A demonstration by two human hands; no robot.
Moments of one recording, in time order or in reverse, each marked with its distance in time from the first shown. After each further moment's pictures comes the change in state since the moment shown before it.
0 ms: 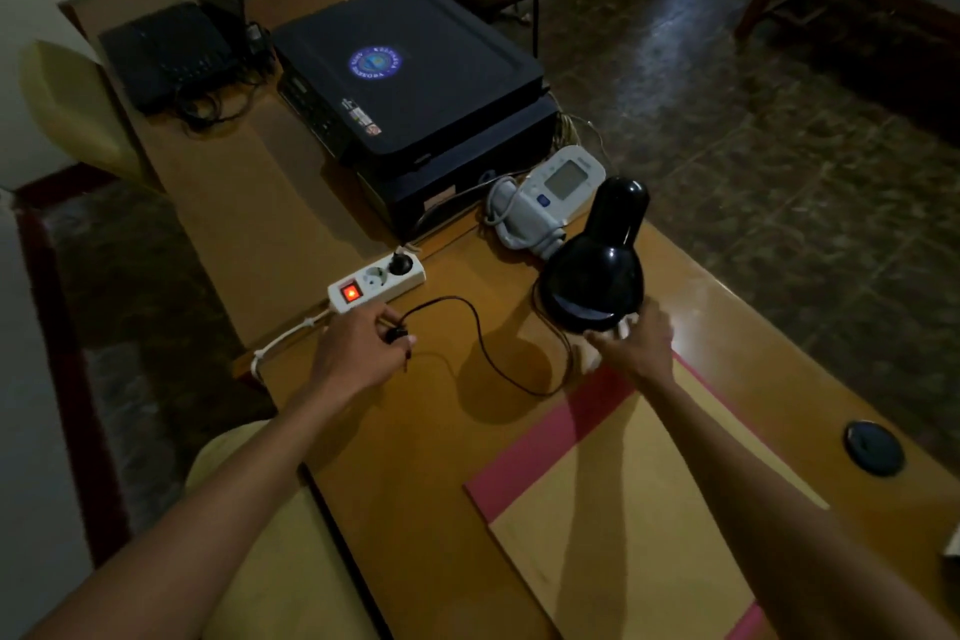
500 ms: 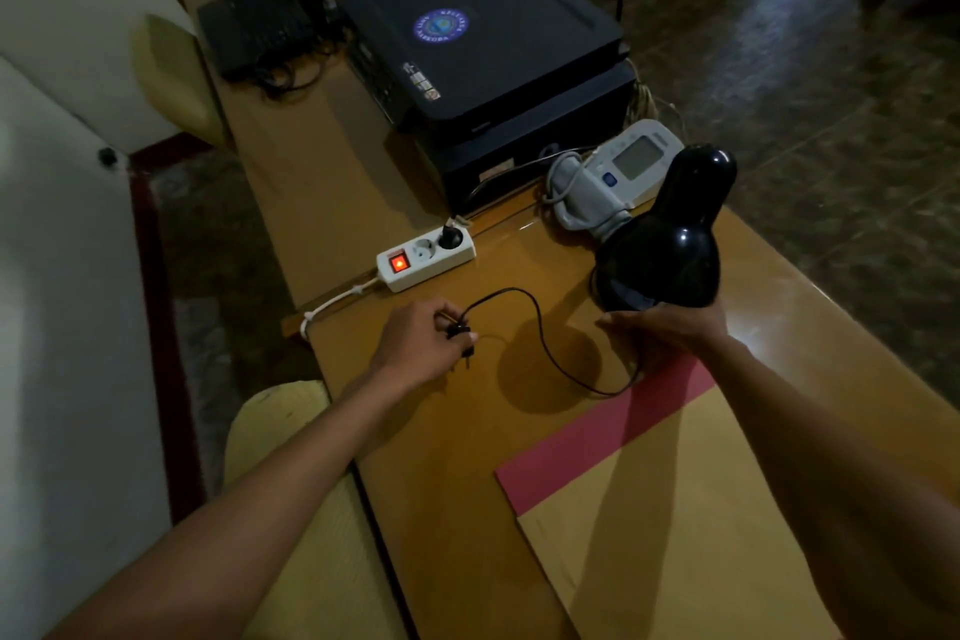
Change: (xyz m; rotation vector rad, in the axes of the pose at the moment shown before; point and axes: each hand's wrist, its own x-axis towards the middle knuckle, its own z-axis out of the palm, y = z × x) left_hand -0.018 0.004 0.033 -0.125 -0.002 -0.030; right_hand 0.079 0.016 0.035 0.060 -0.441 0.148
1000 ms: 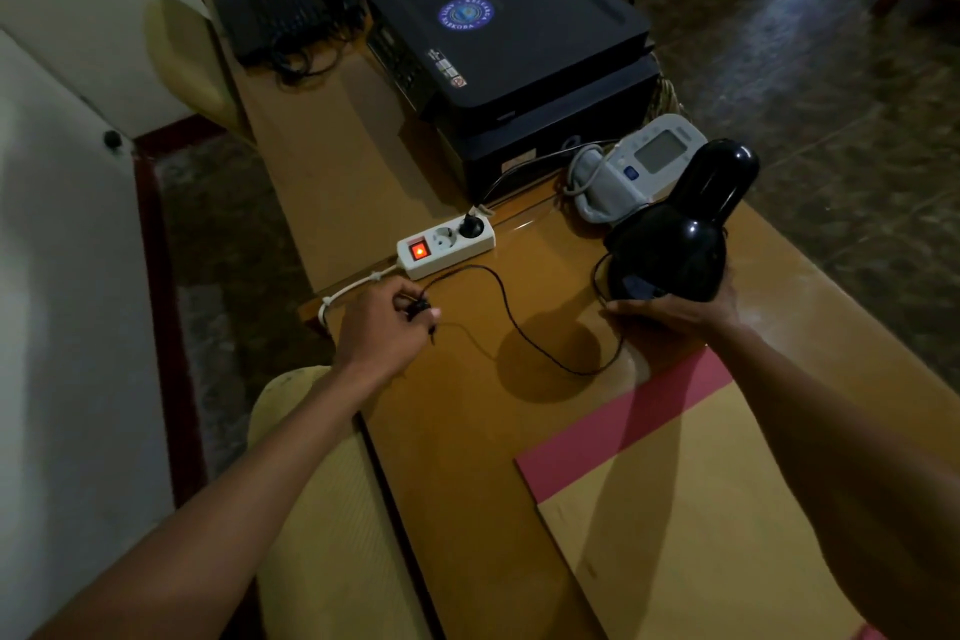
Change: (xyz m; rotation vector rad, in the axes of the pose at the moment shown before) left_hand -0.013 -0.040 -0.038 -0.050 0.205 -0.035; right_hand -0.013 -0.024 0.007 -0.196 0.266 -0.158
